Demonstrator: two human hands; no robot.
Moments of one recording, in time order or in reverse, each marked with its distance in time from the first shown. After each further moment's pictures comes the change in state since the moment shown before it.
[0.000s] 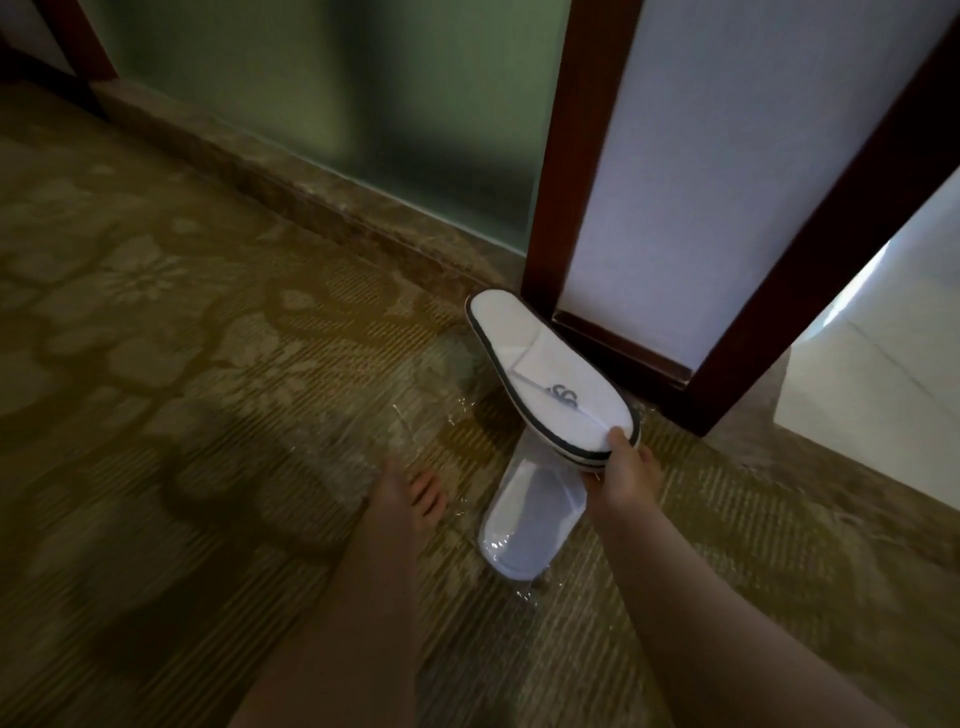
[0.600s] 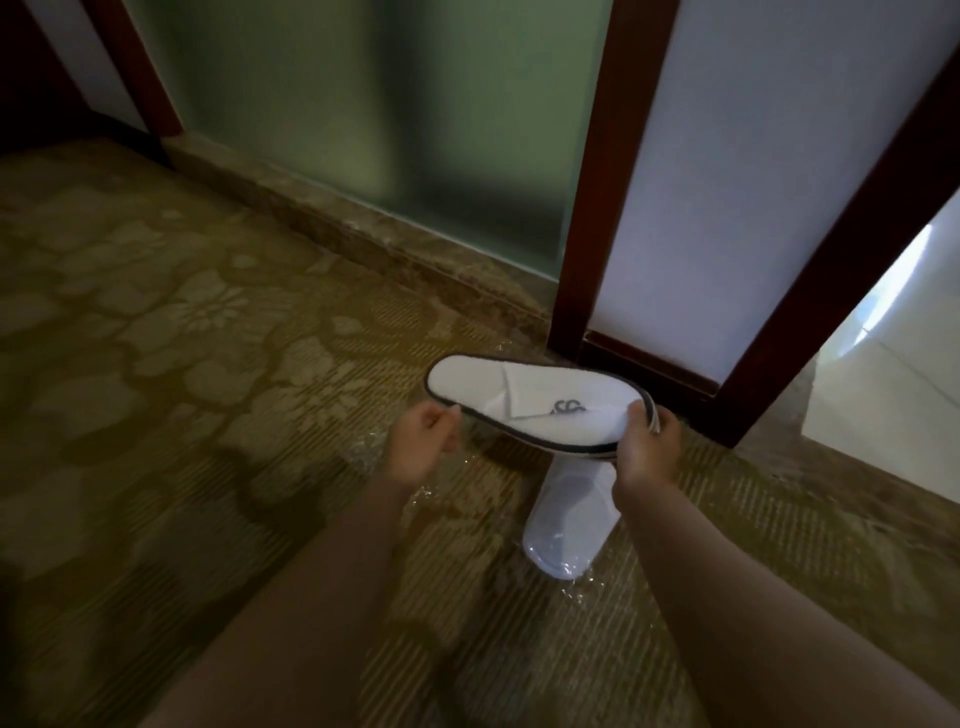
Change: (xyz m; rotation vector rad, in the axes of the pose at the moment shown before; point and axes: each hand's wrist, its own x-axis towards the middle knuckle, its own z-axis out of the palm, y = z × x) left_hand -0.030 0.081 -0.012 0.704 -0.100 0.602; right_hand -0.028 -0.007 0.024 -0.246 -0.031 -0.287
